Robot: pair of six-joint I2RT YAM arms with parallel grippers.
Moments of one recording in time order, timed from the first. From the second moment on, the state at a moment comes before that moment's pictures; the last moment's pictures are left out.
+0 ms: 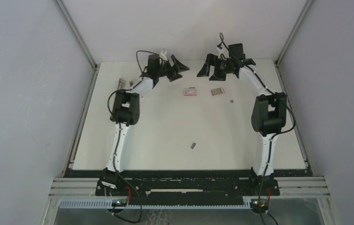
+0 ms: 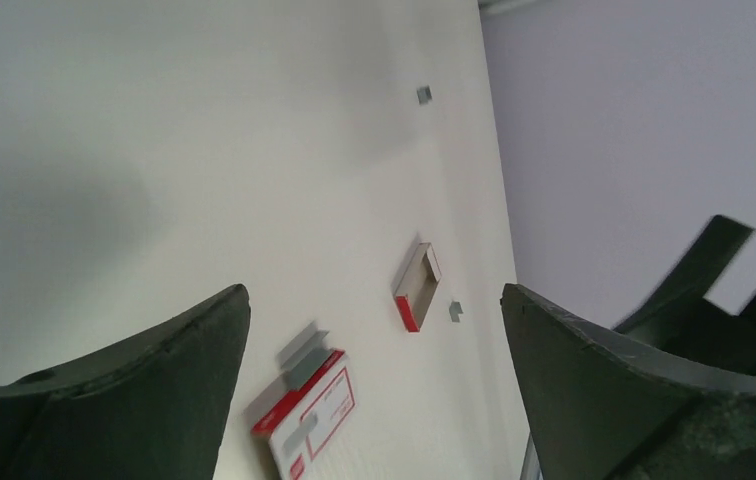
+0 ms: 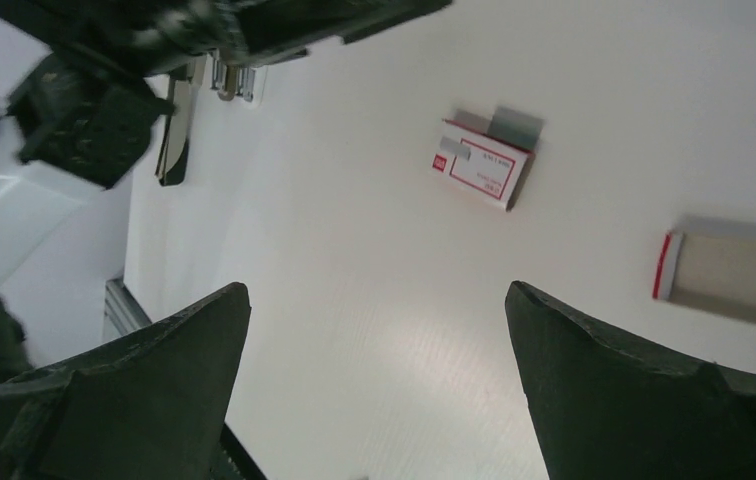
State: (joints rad) left arm -0.29 2.68 2.21 0.14 0.69 -0.94; right arm 0.15 2.07 1.85 -0.56 -0.68 0.35
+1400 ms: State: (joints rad) left arm 0.03 1.92 1.62 -0.20 0.82 -0.41; right arm 0.36 2.49 2.14 -0.56 -0.44 0.42
